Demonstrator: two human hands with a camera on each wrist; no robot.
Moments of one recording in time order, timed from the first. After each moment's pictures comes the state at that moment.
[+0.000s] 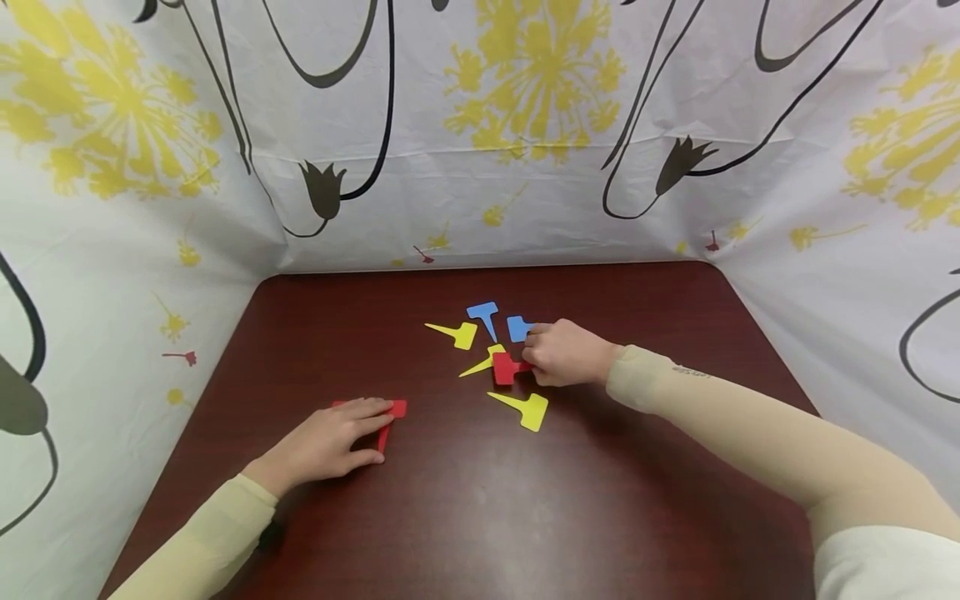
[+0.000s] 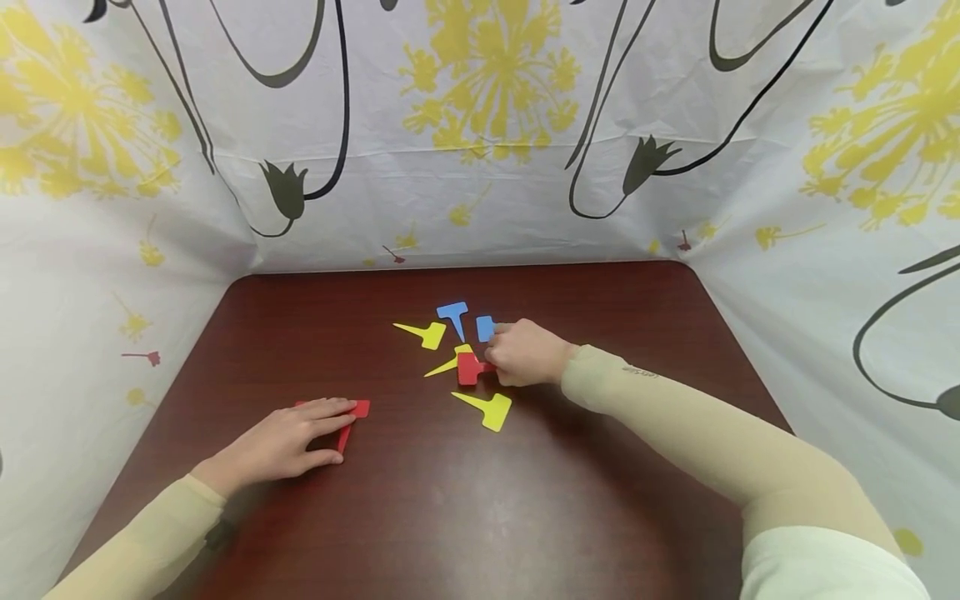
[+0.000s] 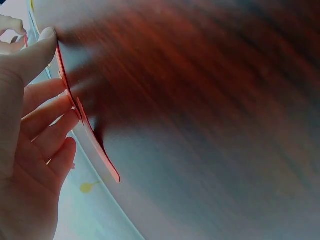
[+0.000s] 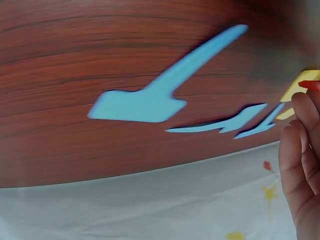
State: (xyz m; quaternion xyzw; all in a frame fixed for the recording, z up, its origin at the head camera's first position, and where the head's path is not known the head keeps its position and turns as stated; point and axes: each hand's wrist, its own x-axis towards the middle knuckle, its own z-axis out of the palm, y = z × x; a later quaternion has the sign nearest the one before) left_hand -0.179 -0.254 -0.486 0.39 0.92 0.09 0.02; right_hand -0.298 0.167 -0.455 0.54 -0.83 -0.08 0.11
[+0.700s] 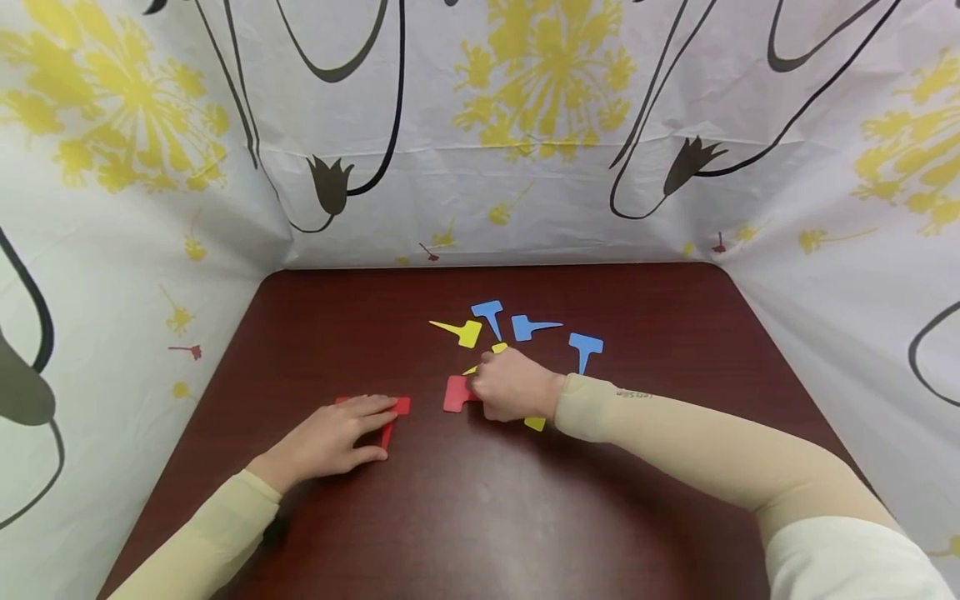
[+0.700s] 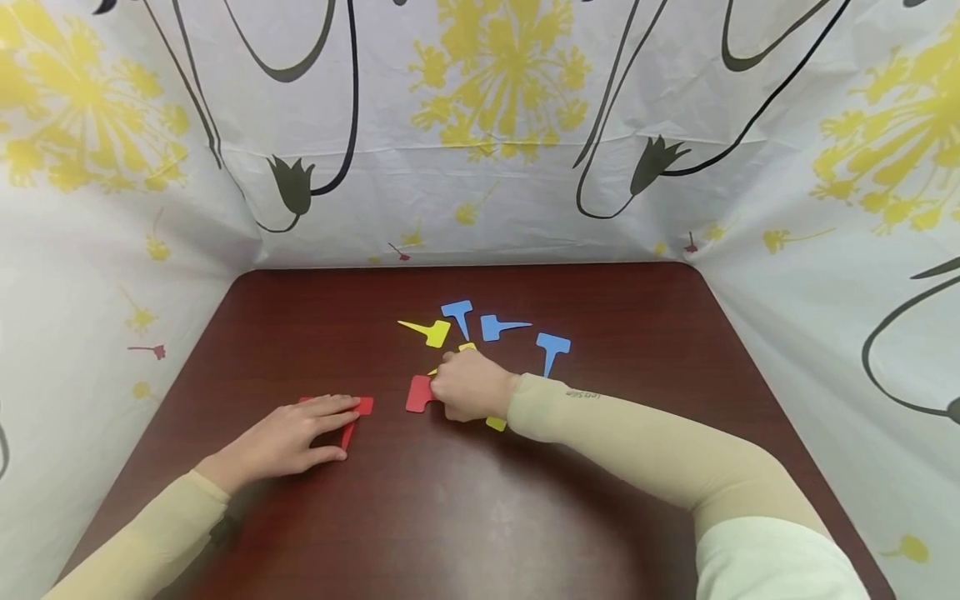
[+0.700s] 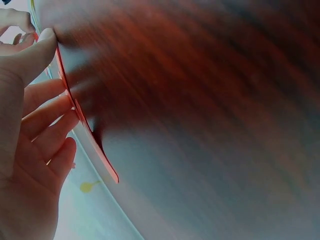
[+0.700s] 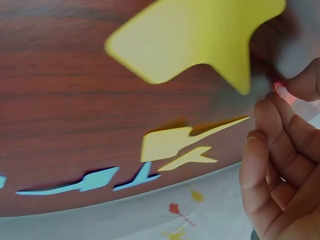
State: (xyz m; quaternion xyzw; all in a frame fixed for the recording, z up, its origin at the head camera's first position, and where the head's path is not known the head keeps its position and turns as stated) left_hand -0.179 -0.255 -0.489 0.39 0.92 0.08 0.01; right_hand -0.253 0.075 -0.464 0.53 -0.84 -0.09 0.08
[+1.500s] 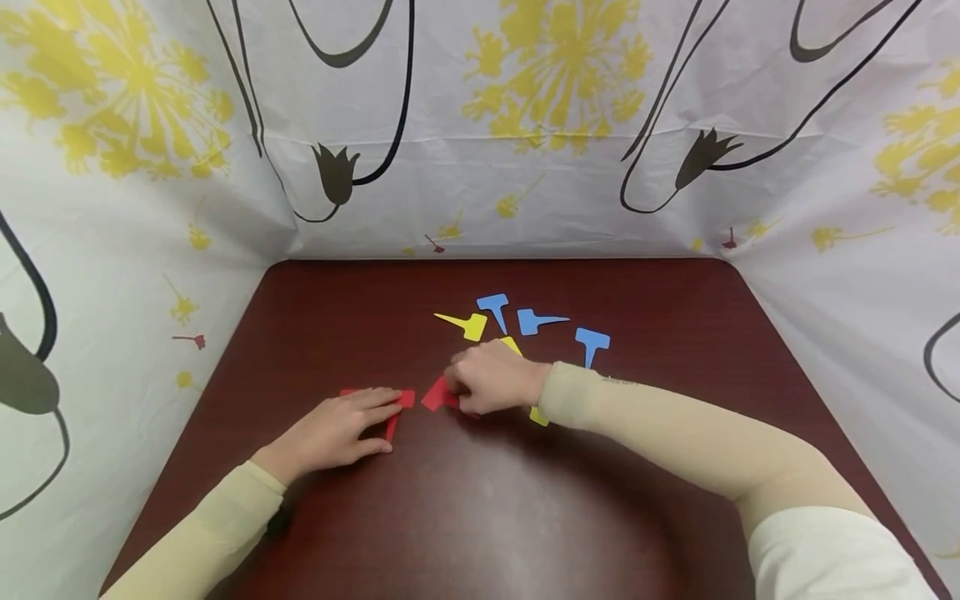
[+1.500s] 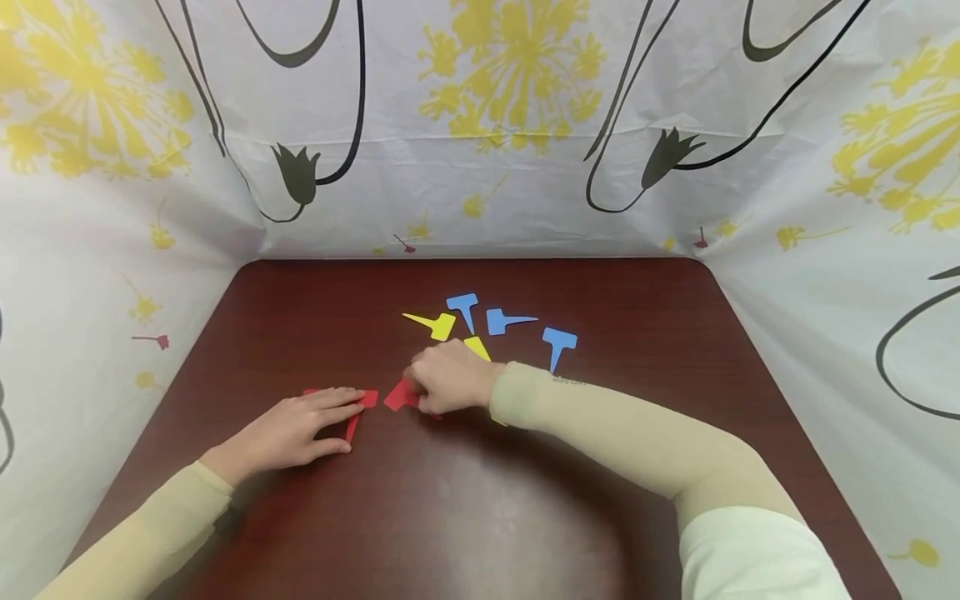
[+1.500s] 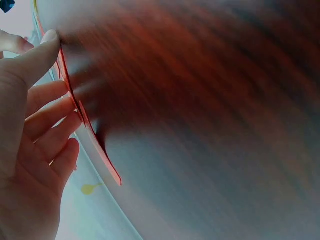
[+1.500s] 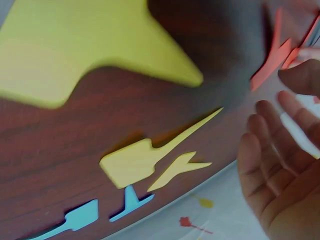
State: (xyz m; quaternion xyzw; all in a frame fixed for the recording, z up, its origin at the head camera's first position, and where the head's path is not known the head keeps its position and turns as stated) left_hand -0.181 -0.257 -0.487 0.39 0.92 0.09 0.02; right_hand -0.261 0.040 -0.459 0.50 -0.86 0.05 -0.01
